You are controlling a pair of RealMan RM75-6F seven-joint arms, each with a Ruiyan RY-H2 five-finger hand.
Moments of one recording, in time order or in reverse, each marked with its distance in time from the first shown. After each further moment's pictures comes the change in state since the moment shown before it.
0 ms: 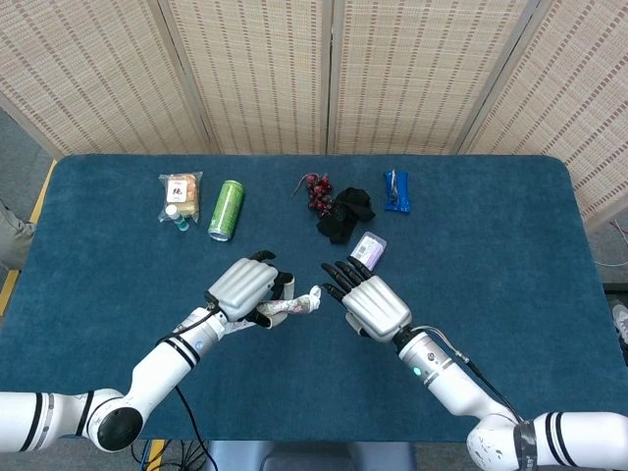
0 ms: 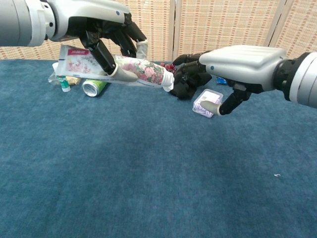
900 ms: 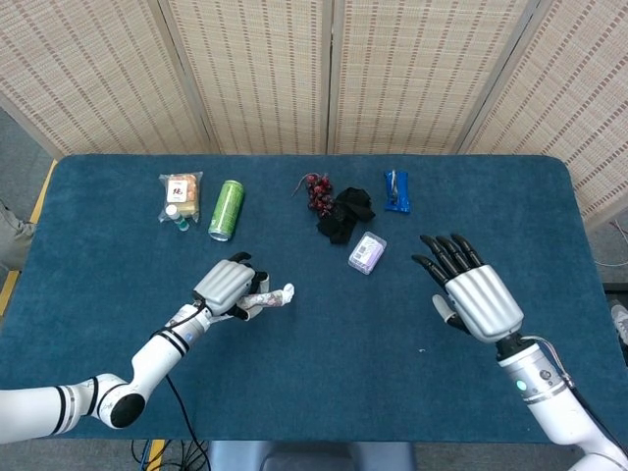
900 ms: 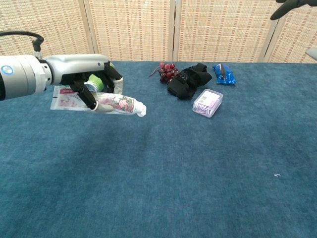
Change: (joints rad) left arm 0.126 -0.195 0.117 0.406 0.304 -0.047 -0.189; right arm -0.272 0.355 -0.066 -0.071 -0.275 0.250 0.314
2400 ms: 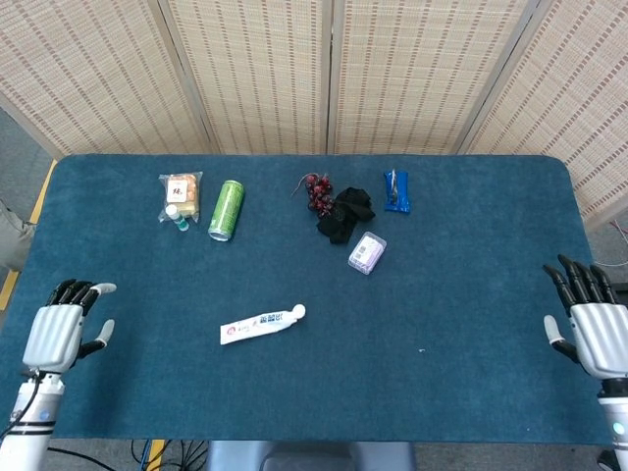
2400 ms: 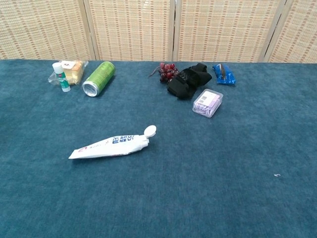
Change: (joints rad) left arm 0.614 0.192 0.145 -0.051 0.295 0.650 -0.056; right arm -0.342 0.015 -0.026 0.197 0.031 0.219 0.167
